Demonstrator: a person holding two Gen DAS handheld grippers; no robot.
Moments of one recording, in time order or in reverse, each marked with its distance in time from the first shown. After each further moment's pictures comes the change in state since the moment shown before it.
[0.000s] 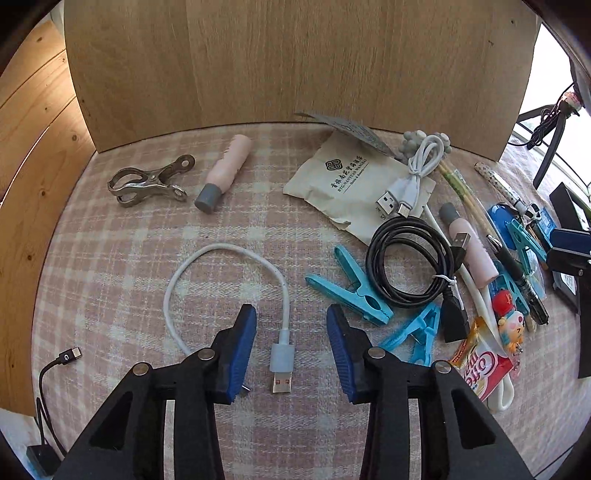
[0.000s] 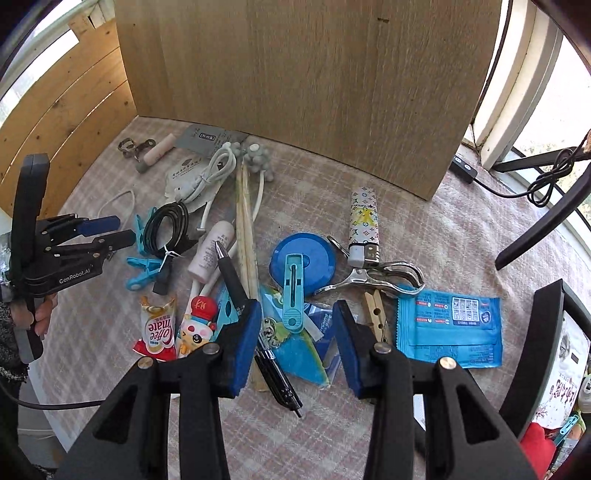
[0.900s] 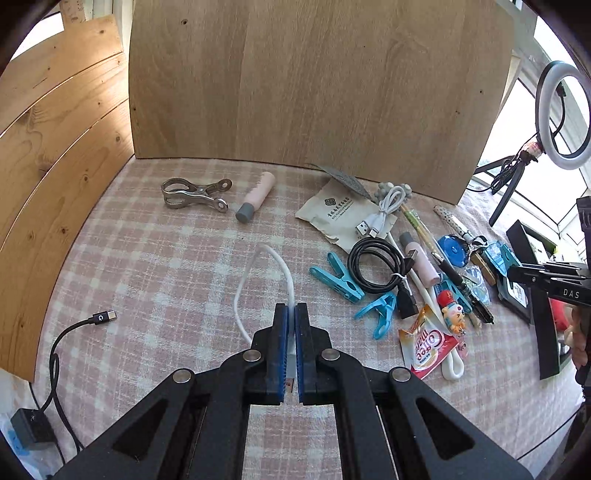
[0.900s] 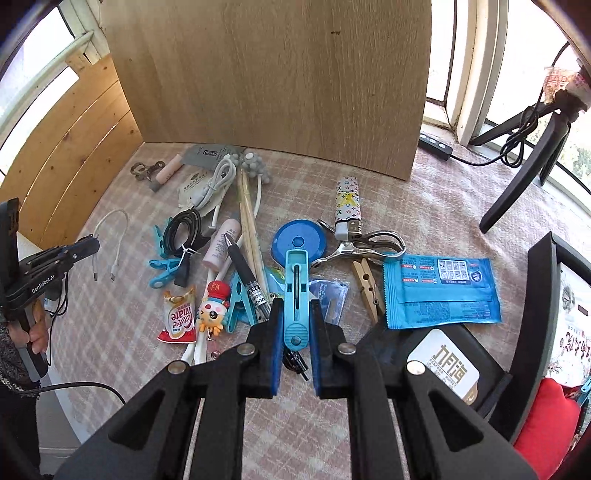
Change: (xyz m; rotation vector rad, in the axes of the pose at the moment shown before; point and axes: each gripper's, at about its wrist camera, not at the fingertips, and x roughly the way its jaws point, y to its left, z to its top) left arm -0.081 0.026 -0.025 -0.093 -0.171 -0.117; right arm -0.051 -0.018 -0.037 0.127 -0.097 0.078
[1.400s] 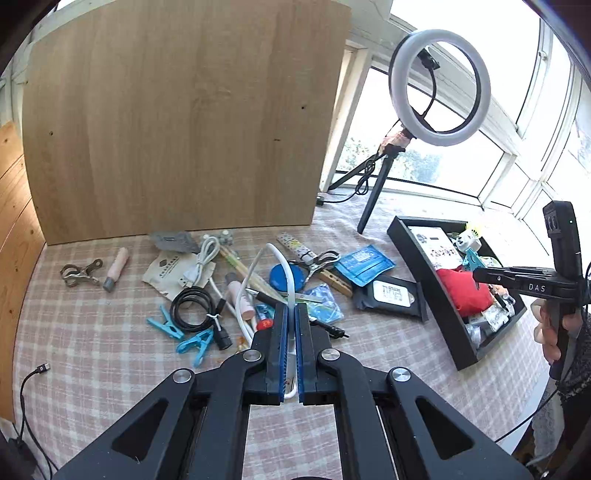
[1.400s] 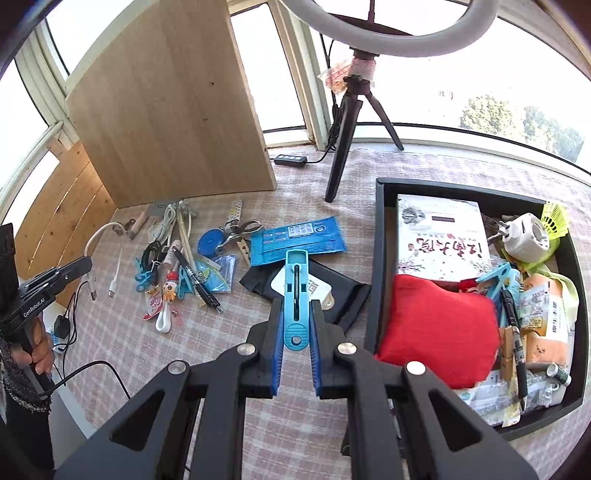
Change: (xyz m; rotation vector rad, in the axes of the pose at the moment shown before) left arm -0.053 -0.172 0.008 0.251 -0.089 -0.276; right arm -0.146 -0.119 -0.097 0.279 -0.165 -0.139
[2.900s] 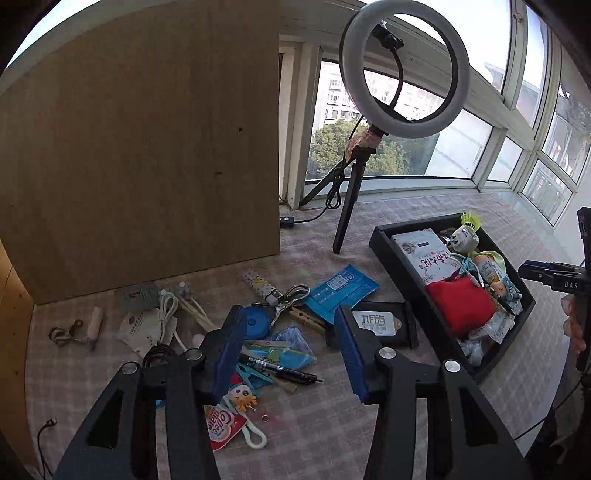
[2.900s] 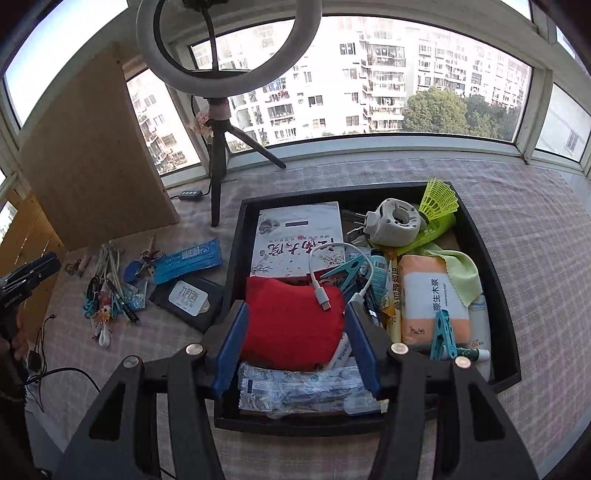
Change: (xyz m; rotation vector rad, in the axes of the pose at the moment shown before) left arm 0.014 -0.001 0.023 0.083 0.012 0.077; right arm -0.039 -0.068 -0.004 0.046 -0.060 -0.113
